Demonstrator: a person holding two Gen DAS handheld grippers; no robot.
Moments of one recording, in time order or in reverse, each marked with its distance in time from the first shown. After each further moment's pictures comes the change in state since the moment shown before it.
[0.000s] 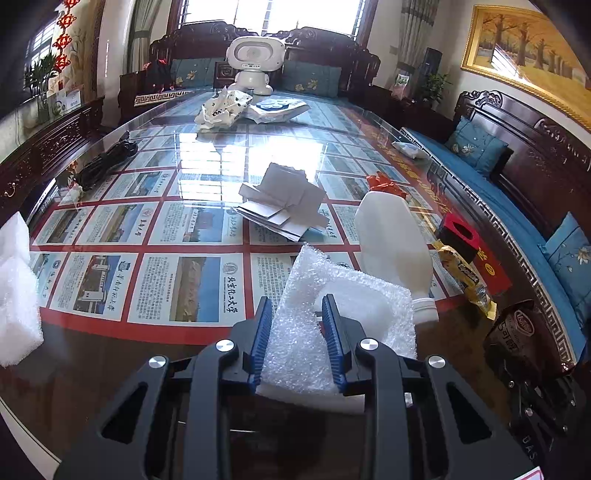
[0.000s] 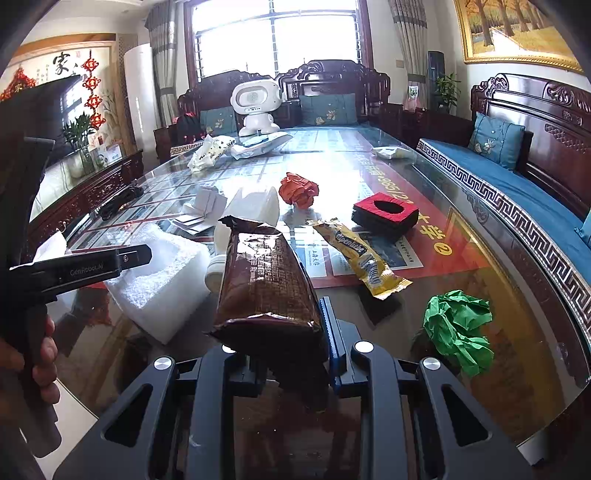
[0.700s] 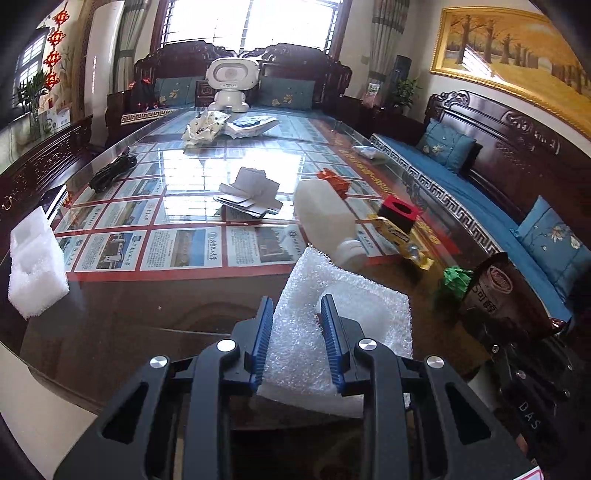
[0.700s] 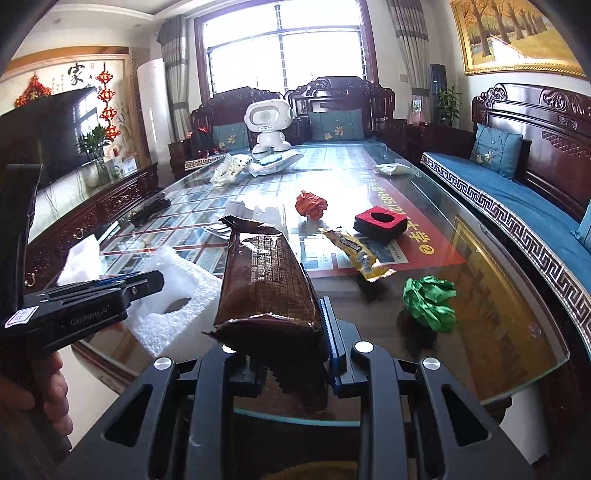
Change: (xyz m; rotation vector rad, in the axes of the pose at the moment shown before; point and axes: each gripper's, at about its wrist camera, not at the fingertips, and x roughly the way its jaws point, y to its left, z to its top) left arm -0.092 -0.031 -0.057 0.066 -0.058 -0.079; right arm -0.086 0.005 -0.024 -0.001 -0.063 0.042
